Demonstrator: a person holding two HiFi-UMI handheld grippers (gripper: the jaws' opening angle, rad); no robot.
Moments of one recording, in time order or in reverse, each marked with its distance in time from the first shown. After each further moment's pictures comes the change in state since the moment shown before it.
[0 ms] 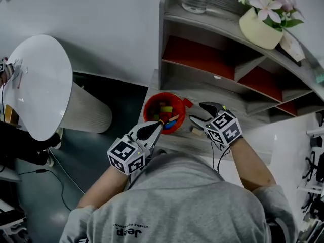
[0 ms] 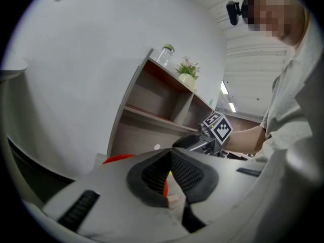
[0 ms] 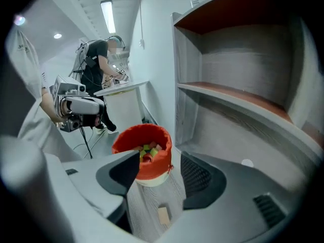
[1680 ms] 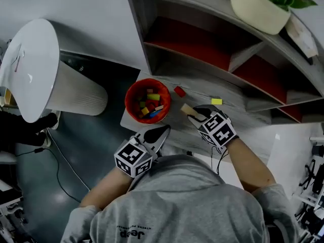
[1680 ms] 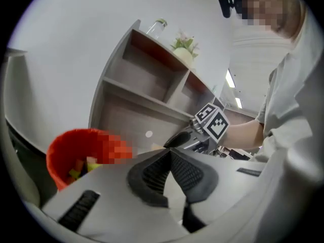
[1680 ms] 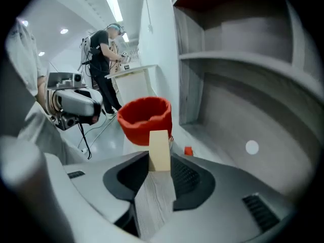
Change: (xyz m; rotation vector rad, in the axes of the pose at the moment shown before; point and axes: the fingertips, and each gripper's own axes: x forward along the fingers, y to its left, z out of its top) left arm 0.078 -0.070 -0.067 -0.048 0.084 0.051; right arm 0.001 -0.018 -0.089 -0.086 0.140 0.118
